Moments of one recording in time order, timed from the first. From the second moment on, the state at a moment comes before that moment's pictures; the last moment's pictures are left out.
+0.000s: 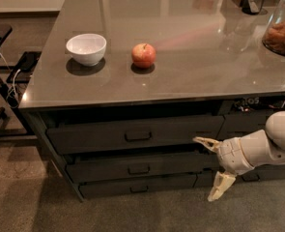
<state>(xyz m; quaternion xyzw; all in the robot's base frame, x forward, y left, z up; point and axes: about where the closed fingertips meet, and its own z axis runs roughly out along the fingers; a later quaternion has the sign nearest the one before) 0.444 -0.192 0.639 -0.71 0.60 0.18 0.31</state>
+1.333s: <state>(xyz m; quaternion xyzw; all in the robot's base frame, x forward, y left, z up) 0.481 -0.187 0.562 -0.65 0.65 0.18 0.35</state>
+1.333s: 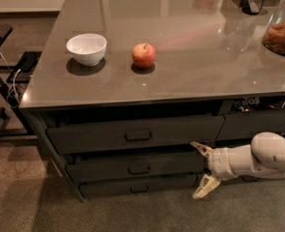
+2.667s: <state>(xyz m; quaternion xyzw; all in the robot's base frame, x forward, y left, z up) 0.511 -0.159 0.486 -0.61 0.67 0.21 0.37</state>
